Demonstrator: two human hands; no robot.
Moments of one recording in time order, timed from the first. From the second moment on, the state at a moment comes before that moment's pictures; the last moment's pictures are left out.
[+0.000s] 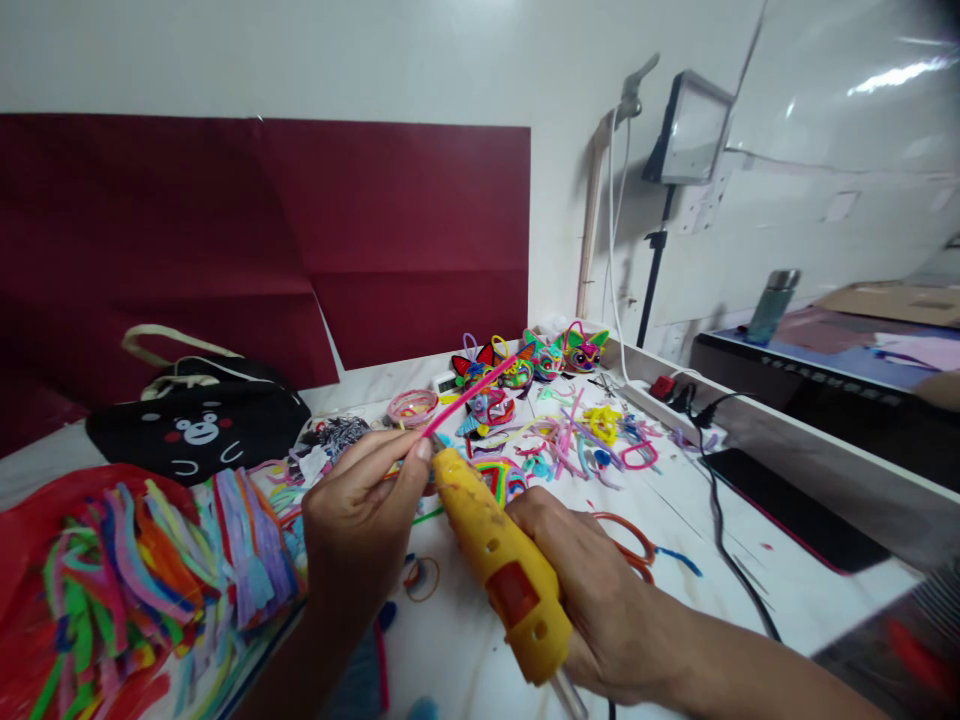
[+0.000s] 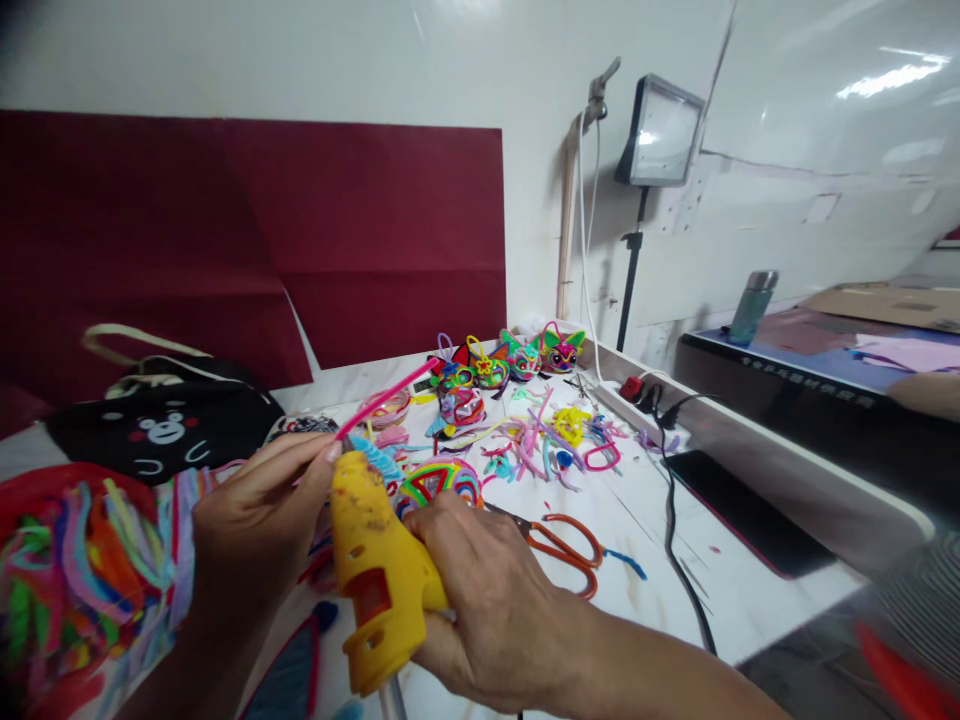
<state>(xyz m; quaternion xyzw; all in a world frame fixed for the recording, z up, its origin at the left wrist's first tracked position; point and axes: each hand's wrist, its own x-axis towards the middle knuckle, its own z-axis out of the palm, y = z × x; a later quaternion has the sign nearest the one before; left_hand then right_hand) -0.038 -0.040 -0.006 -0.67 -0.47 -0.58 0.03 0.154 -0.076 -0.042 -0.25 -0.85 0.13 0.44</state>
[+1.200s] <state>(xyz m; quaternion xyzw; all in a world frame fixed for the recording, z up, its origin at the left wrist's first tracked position) -0.036 -0.042 -0.001 -0.64 -0.48 -0.59 0.00 0.156 -0.076 -0.041 -0.26 -0.85 0.12 0.44</state>
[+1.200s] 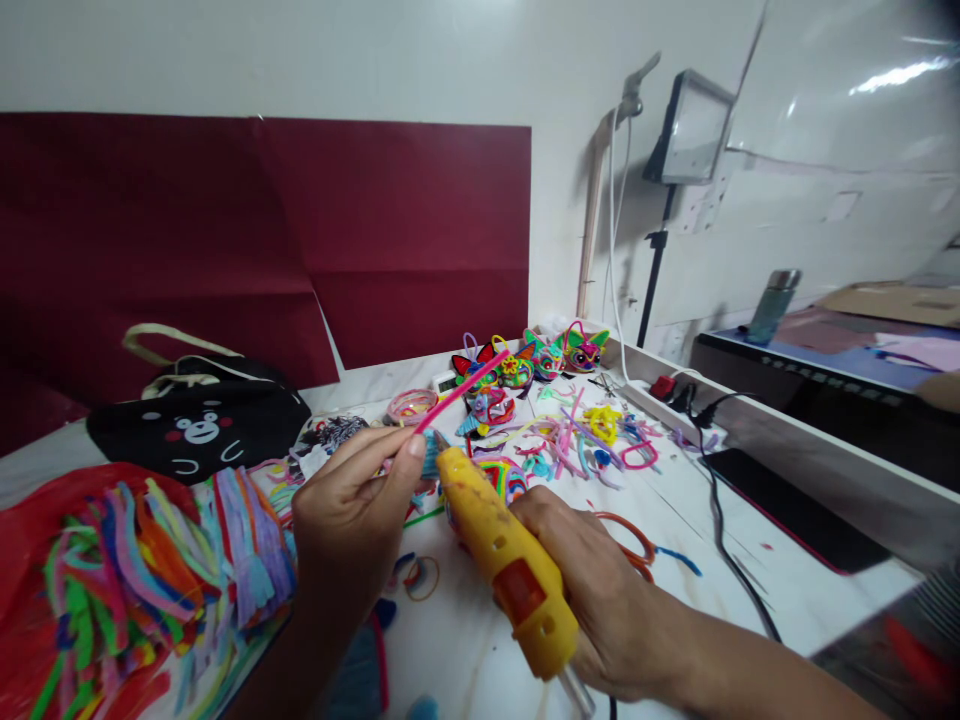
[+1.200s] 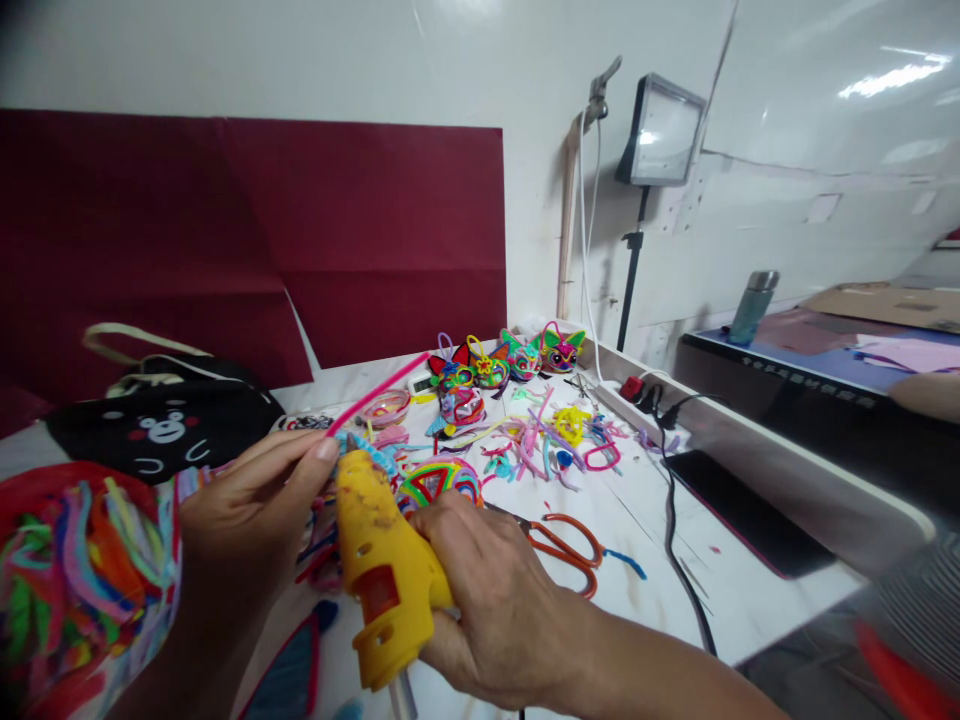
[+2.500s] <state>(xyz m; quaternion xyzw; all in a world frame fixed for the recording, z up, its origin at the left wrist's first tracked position) -0.033 -0.050 0.011 -0.56 -0.52 -0.65 -0.01 0.157 -0.076 -0.048 -0.26 -0.85 0.14 0.43</state>
